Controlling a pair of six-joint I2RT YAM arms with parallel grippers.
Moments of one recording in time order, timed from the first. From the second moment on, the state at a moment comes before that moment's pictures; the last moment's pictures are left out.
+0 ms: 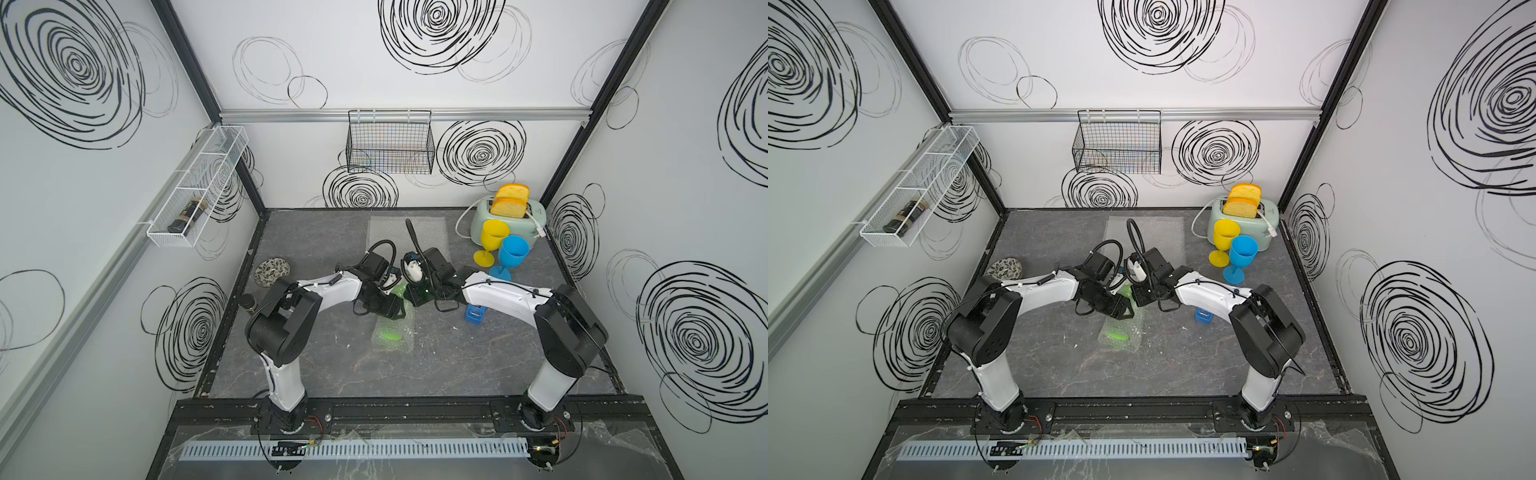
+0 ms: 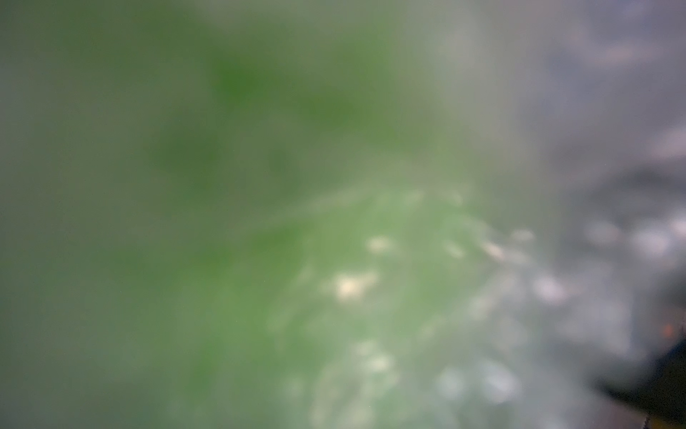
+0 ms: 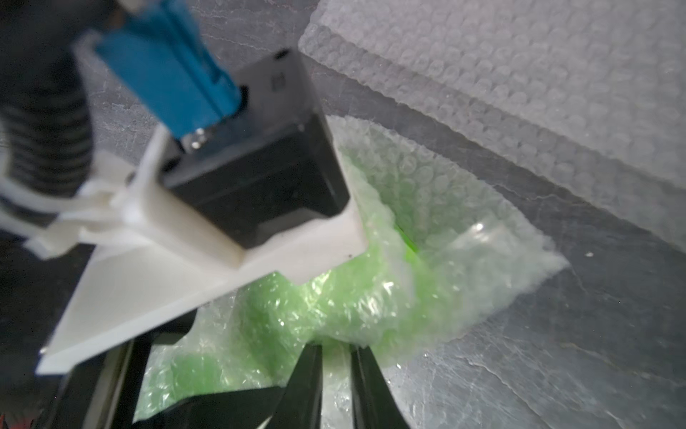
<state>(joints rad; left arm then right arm) -0.52 1.83 1.07 -0.48 0.49 -0.12 0.73 1.73 1.13 -0.34 -0.15 0.28</state>
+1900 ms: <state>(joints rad) -0.51 1.83 1.08 -0.48 0.47 -0.12 0.62 1.76 1.06 -0.29 -0.45 0.29</state>
